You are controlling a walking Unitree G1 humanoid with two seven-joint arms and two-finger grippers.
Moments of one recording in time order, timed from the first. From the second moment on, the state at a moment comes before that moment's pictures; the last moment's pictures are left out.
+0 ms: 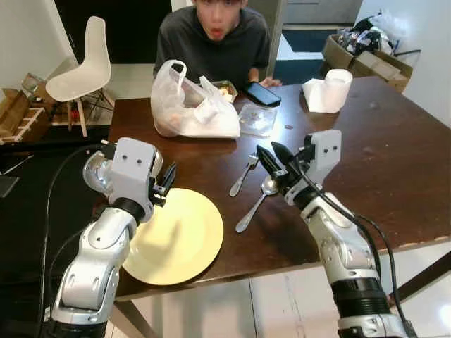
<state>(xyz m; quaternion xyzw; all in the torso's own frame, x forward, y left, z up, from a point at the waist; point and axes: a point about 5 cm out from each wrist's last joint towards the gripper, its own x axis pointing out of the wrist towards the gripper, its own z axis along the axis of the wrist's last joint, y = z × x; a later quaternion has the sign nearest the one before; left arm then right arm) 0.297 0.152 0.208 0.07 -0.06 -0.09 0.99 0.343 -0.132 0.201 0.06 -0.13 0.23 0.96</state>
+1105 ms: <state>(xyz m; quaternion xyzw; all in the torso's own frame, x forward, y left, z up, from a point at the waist) 0.285 0.151 0.187 0.06 -0.04 -0.07 1.00 0.306 -0.148 0.186 0.04 -0.11 0.15 0.98</state>
